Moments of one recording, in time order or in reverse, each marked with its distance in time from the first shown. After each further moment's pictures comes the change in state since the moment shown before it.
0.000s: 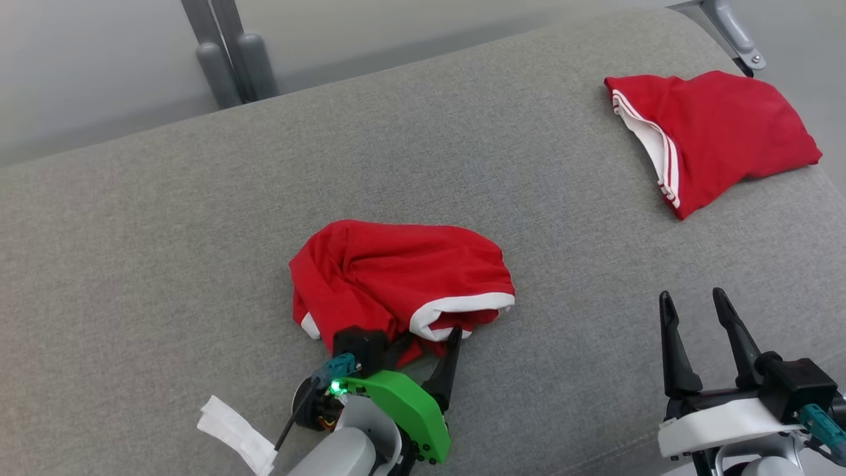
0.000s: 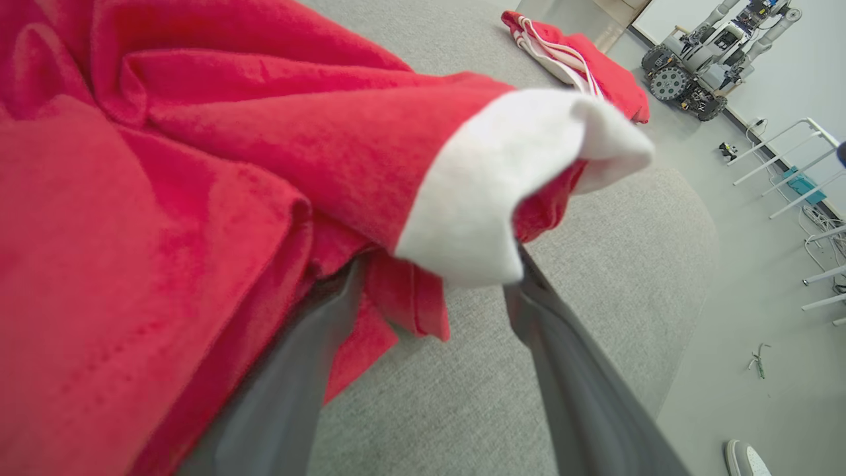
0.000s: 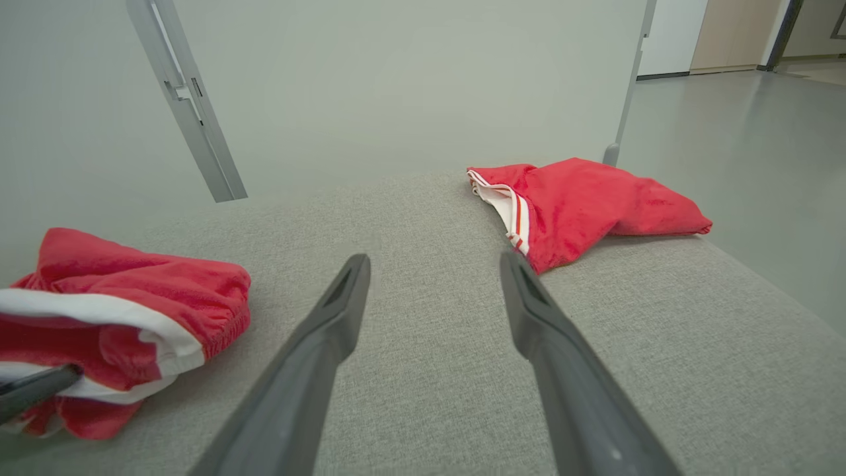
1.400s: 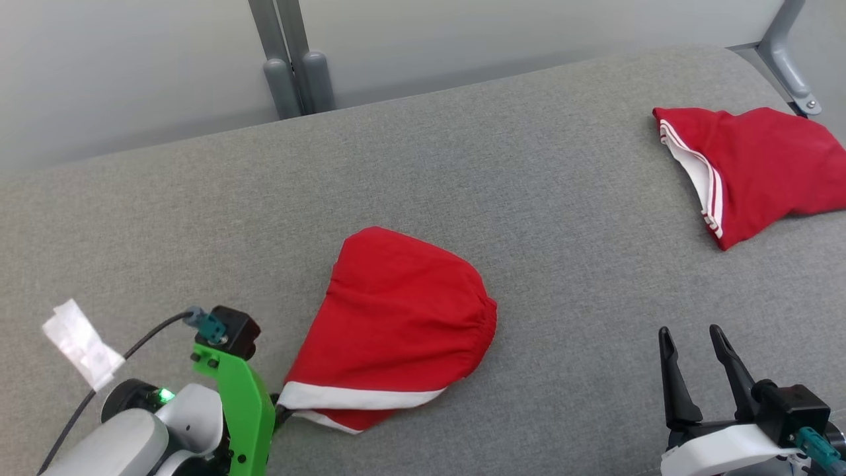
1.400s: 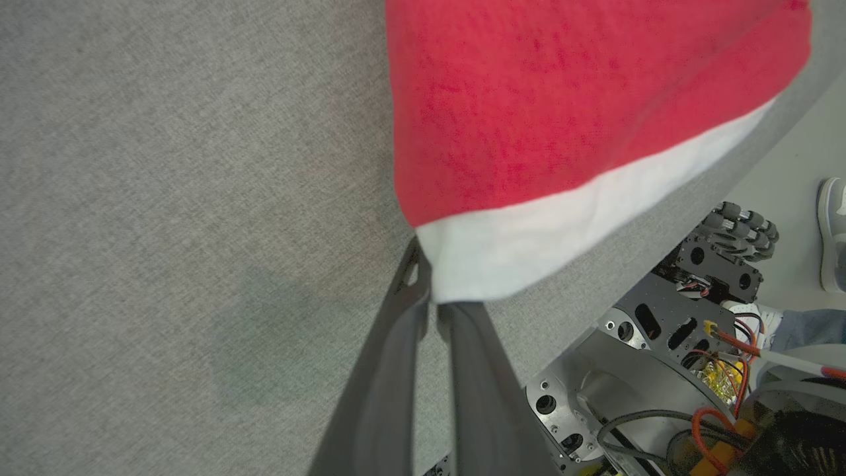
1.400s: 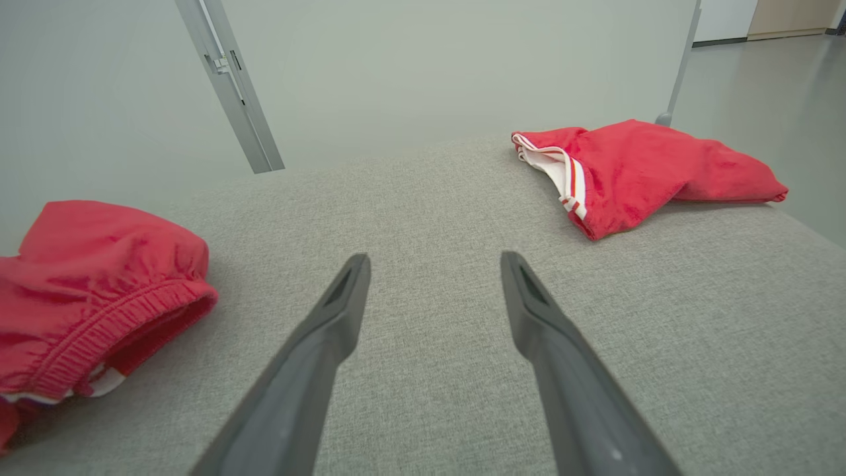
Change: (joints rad) left arm -0.056 0.651 -0.063 -0.502 -0.264 -0.004 0.856; right arm 0.047 0.001 -0.001 0.064 0.024 0.000 0.000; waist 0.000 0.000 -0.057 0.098
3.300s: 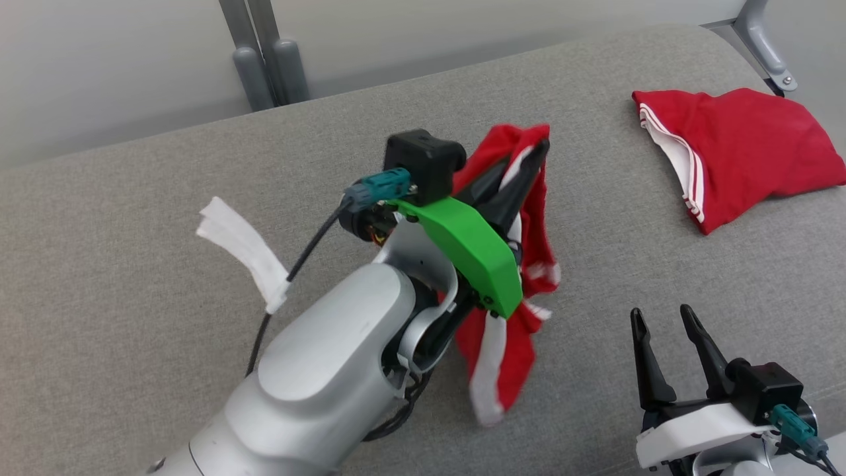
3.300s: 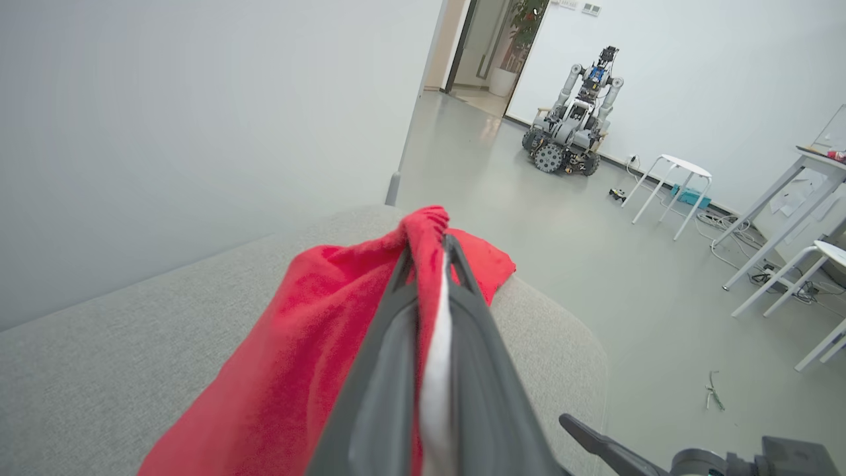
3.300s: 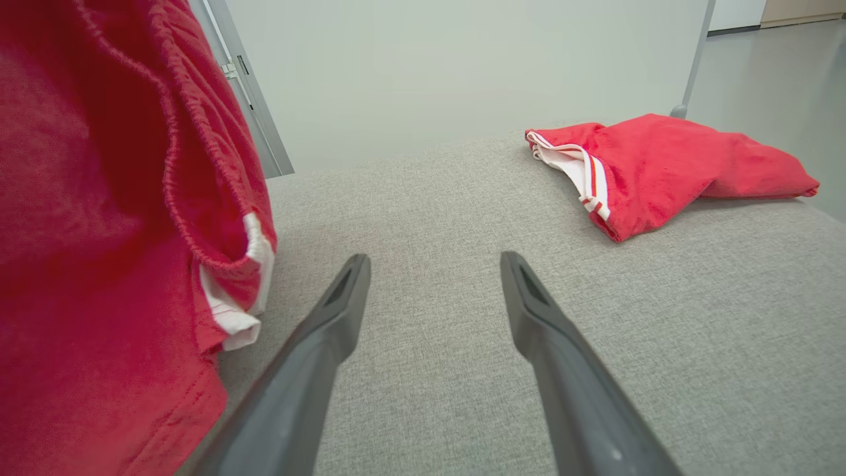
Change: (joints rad) left arm -0.348 -0.647 -0.004 0.197 0.189 0.031 -0.621; right arm -0.063 0.001 0.059 0.028 0.027 0.000 0.000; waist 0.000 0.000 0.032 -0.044
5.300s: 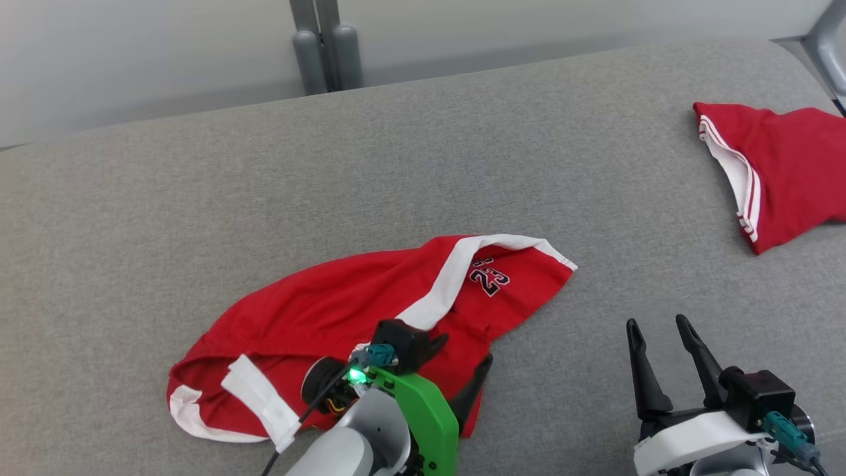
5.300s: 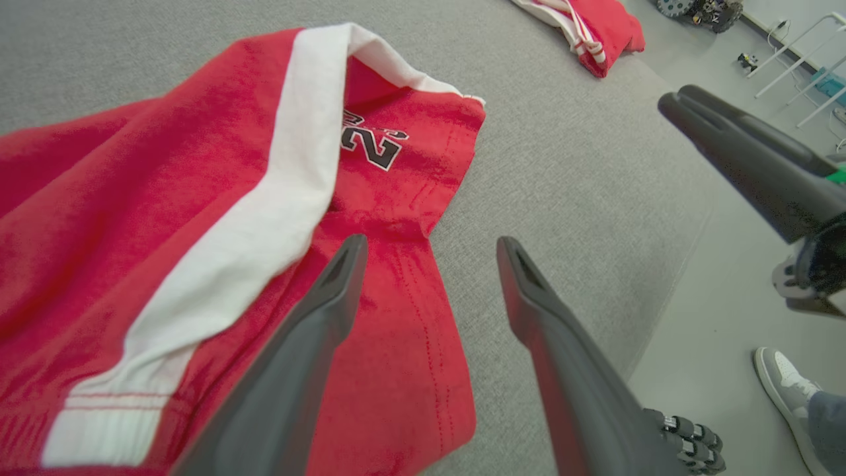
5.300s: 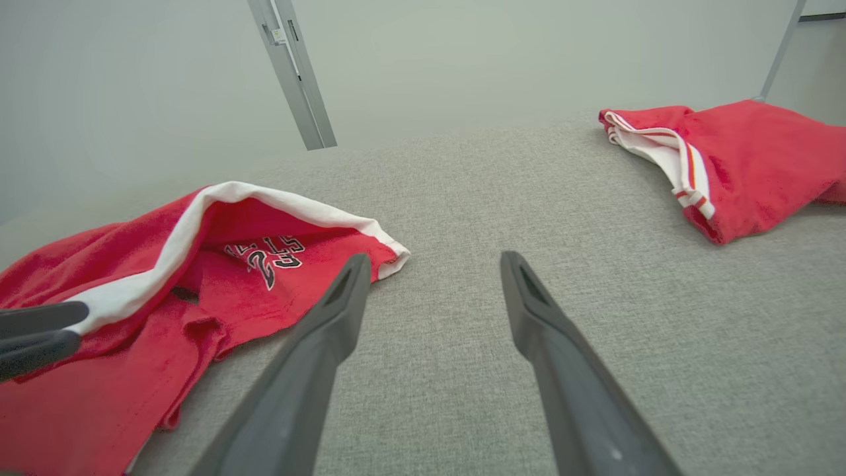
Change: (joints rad) left arm 0.493 0.017 0.168 0.041 0.337 -0.170 0.121; right arm 0.016 0.000 0.013 0.010 -0.019 0.000 0.000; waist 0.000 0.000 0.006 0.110
